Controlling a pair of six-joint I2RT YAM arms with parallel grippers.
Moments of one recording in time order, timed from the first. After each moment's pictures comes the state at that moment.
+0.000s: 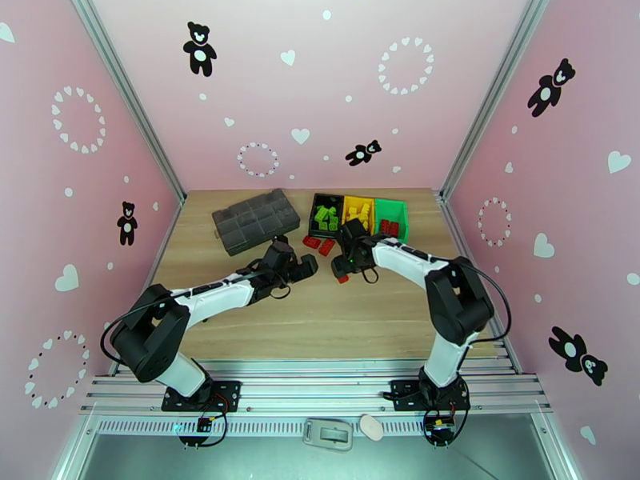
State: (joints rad) left arm -0.66 1.58 0.84 0.00 -0.01 -0.91; right arm 0.52 1.84 1.23 -0.60 0.00 0.12
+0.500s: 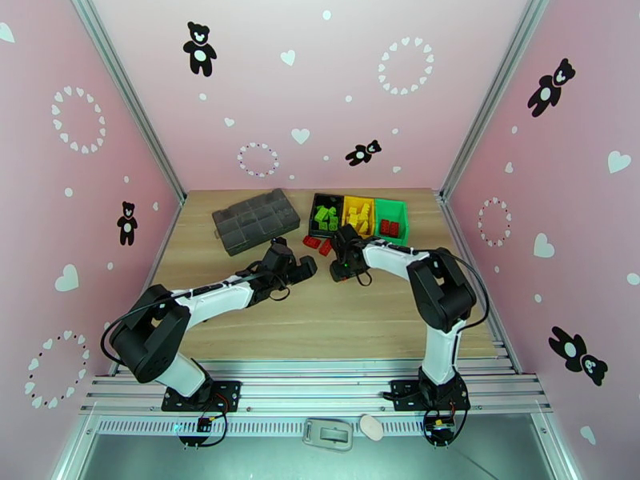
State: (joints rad) left arm -0.66 1.58 0.83 0.02 -0.01 -0.93; right arm 0.53 1.94 1.24 -0.54 -0.01 0.12
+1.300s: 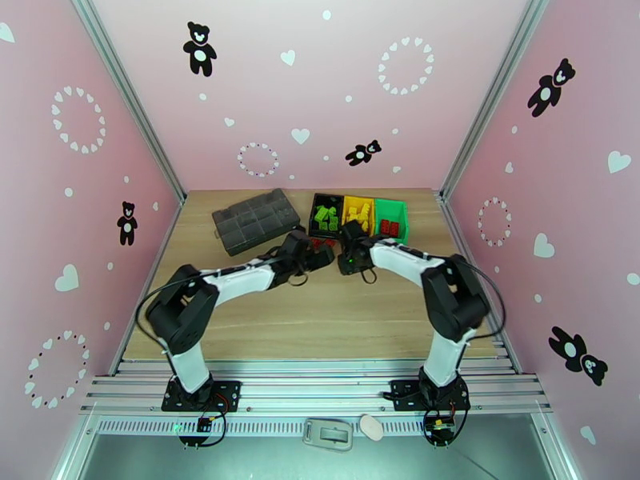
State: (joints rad) left arm -0.71 1.86 1.18 0.02 0.08 -0.92; right arm 0.46 1.77 1.22 -0.57 0.06 0.19
